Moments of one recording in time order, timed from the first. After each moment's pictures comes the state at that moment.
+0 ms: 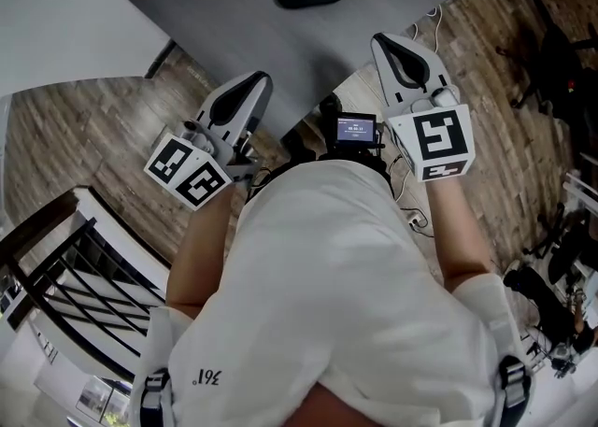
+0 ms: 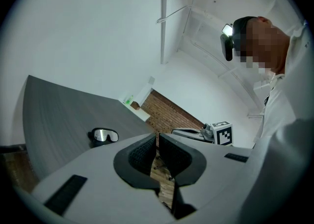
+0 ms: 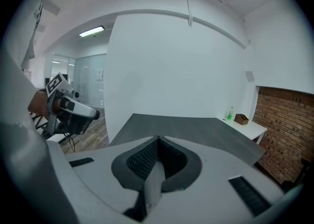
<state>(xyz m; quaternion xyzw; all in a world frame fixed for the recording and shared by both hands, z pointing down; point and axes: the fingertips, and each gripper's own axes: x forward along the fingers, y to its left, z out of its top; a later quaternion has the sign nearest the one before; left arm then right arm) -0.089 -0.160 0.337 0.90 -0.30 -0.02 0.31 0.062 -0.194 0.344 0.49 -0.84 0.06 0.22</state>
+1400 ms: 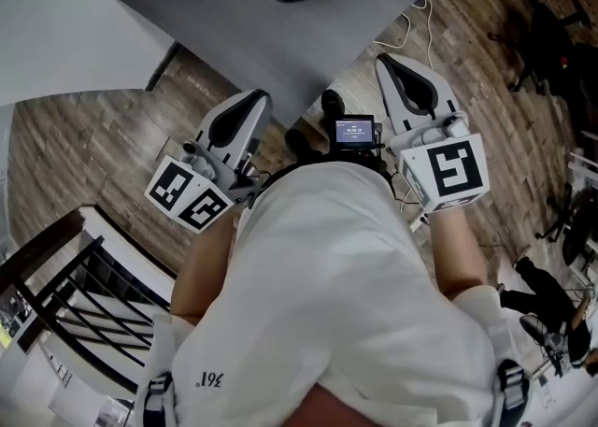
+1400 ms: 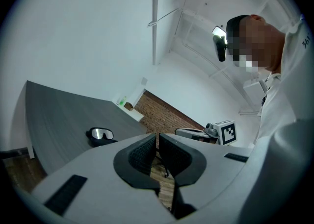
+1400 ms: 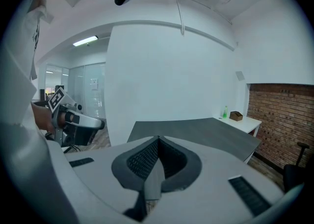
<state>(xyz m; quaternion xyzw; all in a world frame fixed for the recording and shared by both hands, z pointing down) -0.102 -0.101 0.312 0.92 -0.26 -0.03 0.28 0.047 -0.114 0.307 0.52 -0.84 0.08 0.17</state>
